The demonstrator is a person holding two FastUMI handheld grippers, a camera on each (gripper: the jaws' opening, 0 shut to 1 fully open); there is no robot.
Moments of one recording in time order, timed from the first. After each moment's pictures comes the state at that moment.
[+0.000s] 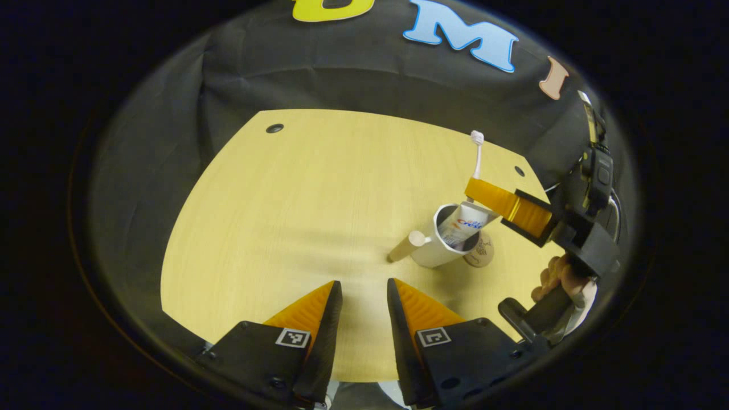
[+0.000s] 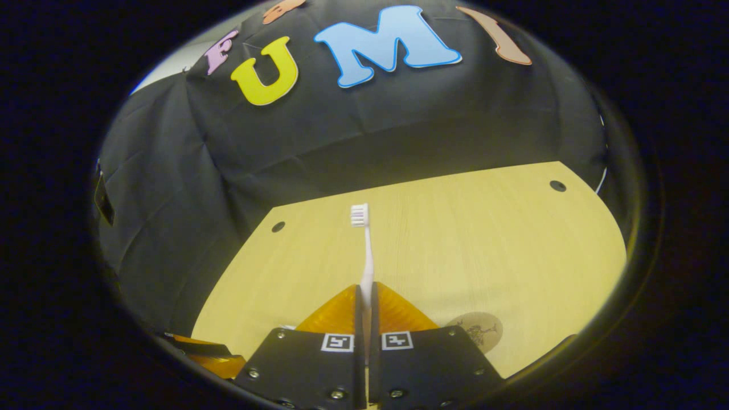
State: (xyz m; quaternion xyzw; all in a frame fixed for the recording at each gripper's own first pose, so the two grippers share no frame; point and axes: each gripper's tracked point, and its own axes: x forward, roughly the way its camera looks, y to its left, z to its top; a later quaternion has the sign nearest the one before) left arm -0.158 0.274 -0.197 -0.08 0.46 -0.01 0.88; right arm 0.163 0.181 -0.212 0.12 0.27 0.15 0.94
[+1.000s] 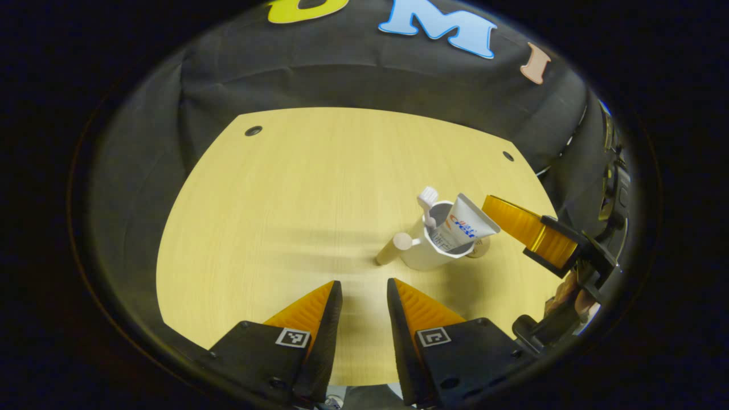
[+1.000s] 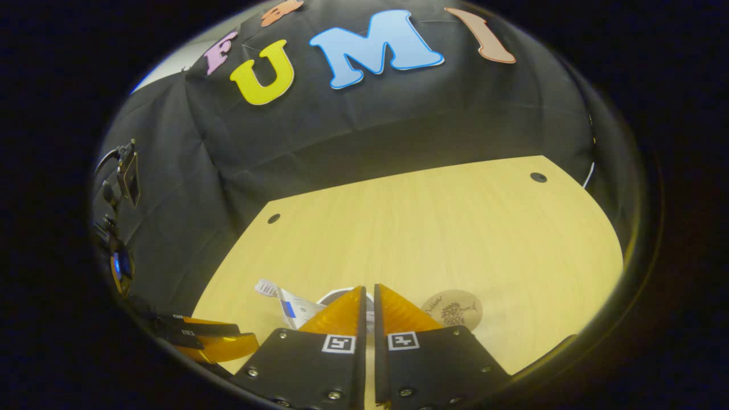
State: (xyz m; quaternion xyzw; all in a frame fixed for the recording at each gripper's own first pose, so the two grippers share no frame) left arm -0.111 0.283 -0.202 -0.05 0.47 -0.06 0.88; right arm 0.162 0.174 -0.207 0.12 0.28 0.13 0.94
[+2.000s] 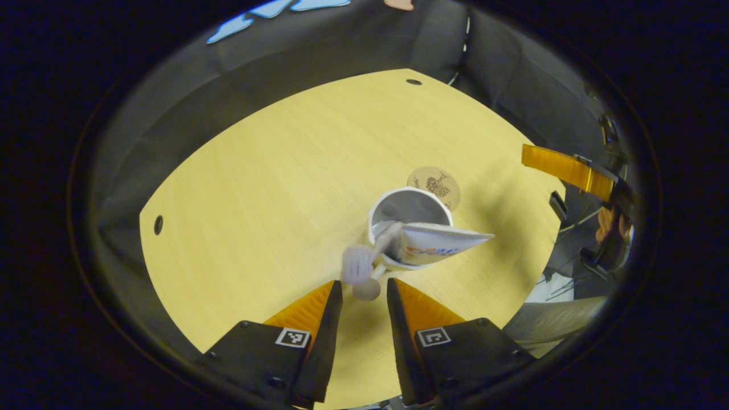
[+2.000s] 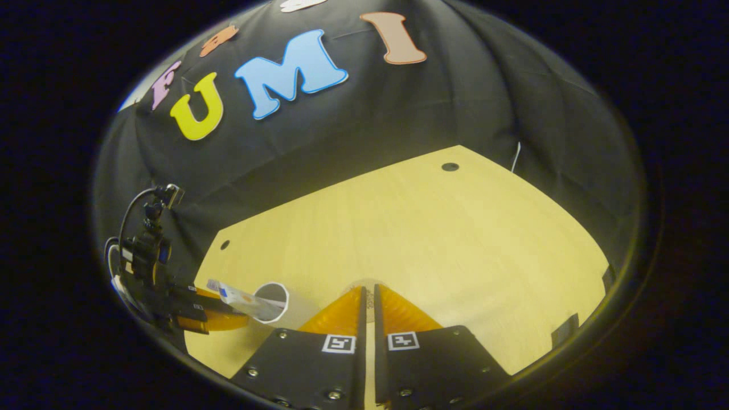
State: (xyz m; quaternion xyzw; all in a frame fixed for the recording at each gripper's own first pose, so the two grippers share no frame) left arm -0.056 0.252 -0.254 0.19 0.51 -0.31 0.78; right arm 0.112 0.041 -0.212 0.18 0.27 -0.03 0.94
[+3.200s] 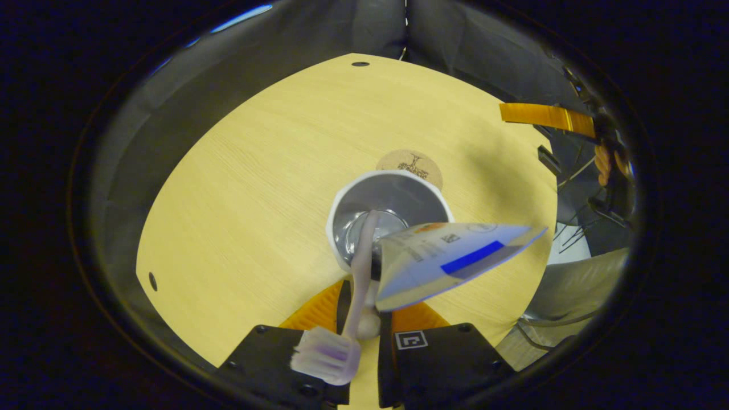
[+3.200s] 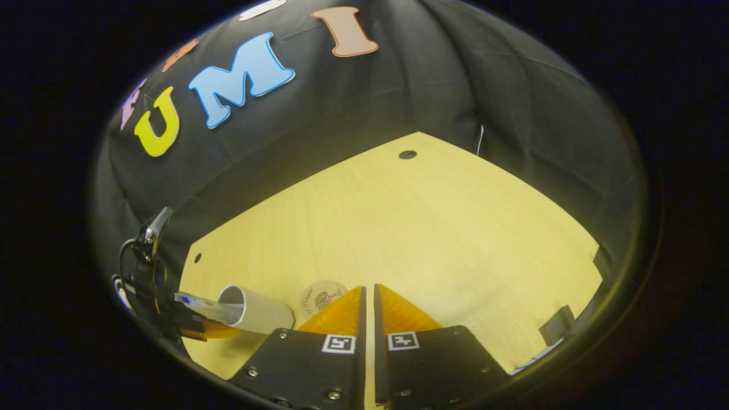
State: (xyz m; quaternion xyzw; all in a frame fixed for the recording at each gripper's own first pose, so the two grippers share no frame) left arm -0.066 0.252 -0.262 0.27 0.50 -0.37 0.73; right arm 0.111 -0.006 -0.235 0.21 0.30 -0.09 0.93
